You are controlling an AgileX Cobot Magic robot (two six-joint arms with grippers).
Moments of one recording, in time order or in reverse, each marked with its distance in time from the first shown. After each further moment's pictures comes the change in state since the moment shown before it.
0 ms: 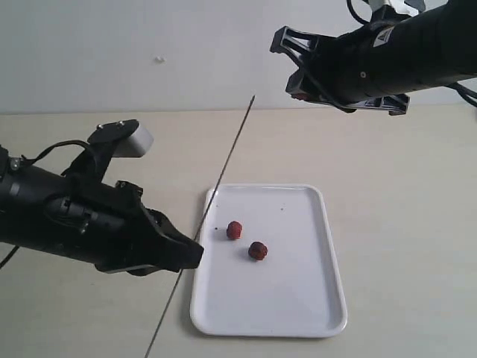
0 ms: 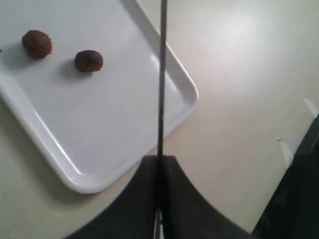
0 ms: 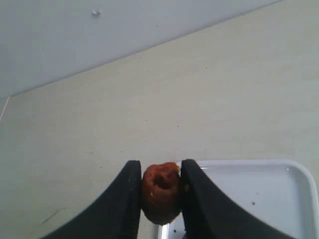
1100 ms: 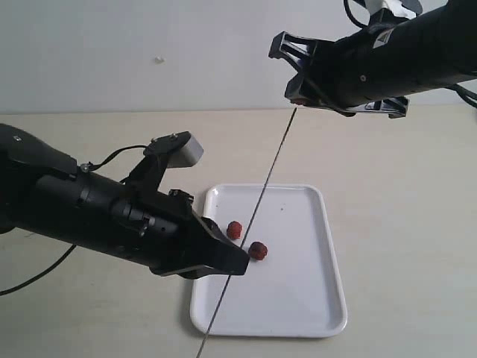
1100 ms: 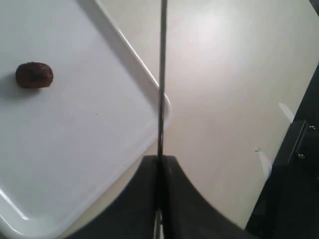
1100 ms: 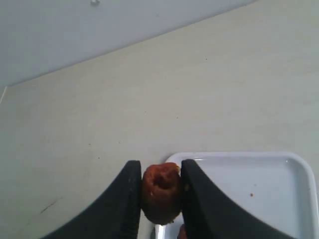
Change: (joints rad) left arm -0.062 0.177 -0.071 -0.235 0.024 0.190; right arm 0.000 0.000 0.000 0.040 0.028 -0.053
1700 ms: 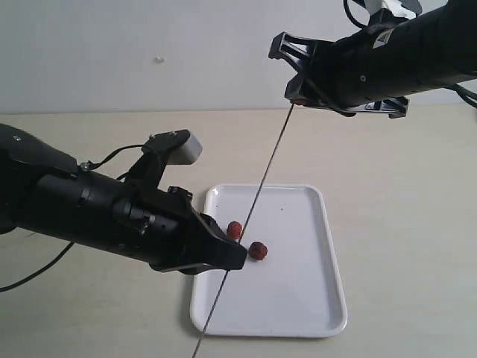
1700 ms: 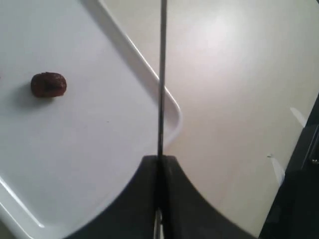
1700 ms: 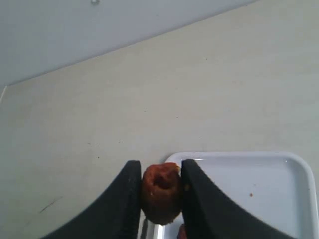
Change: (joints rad) left arm 0.000 0.000 0.000 -0.015 -0.038 0.034; right arm 0.000 0.000 0.000 0.000 0.000 -0.003
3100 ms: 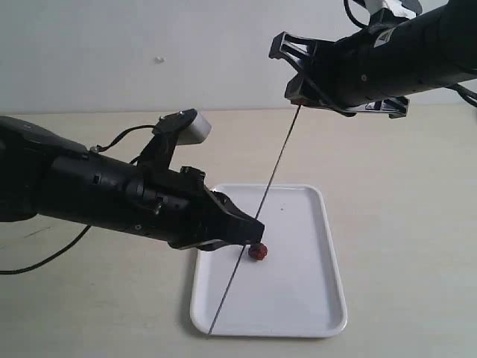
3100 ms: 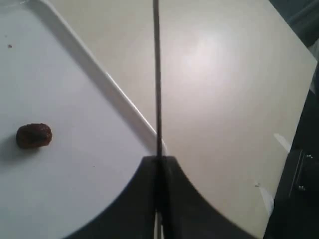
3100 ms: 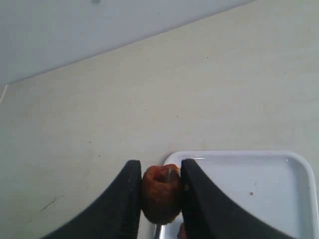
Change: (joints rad) left arm 0.000 0.033 -0.052 -0.172 0.022 0.179; right arm -0.002 0.000 0.000 0.023 0.010 -0.025
